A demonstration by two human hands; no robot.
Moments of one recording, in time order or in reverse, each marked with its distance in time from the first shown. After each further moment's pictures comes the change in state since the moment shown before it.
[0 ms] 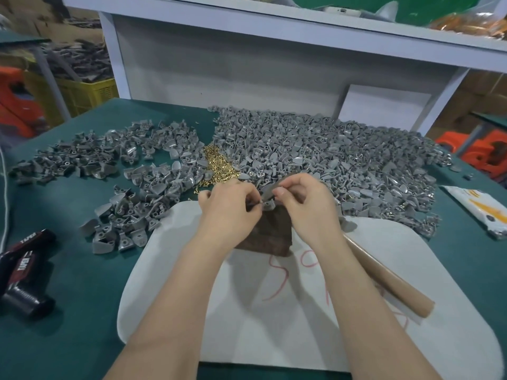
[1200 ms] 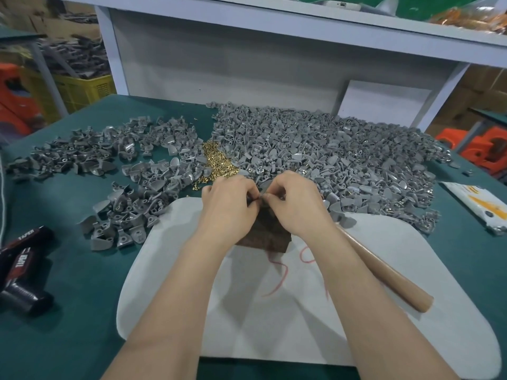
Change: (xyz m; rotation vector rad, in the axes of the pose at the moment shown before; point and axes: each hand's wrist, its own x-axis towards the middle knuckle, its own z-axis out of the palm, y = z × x) left_hand -0.001 0.002 -0.004 -0.029 -0.017 0.039; right_hand 0.005 -0.021 0.005 -0.553 -0.201 -0.080
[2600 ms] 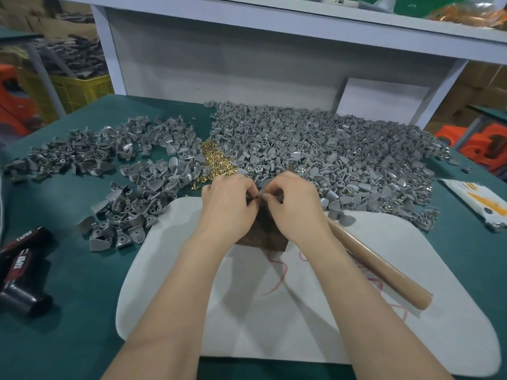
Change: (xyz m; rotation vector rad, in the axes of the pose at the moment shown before) left_hand -0.001 0.003 -0.002 -0.010 0.000 -0.004; right_hand -0.010 -0.001 0.006 0.026 0.124 -0.056
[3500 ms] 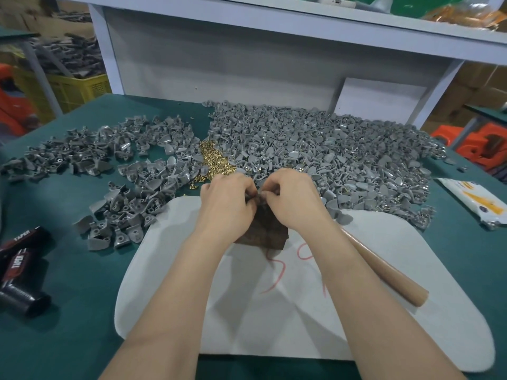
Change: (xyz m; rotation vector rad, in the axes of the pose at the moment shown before) left_hand 0.000 0.000 0.001 0.037 0.008 0.019; right_hand 0.014 -0.005 -0.010 -0.105 -0.170 0.101
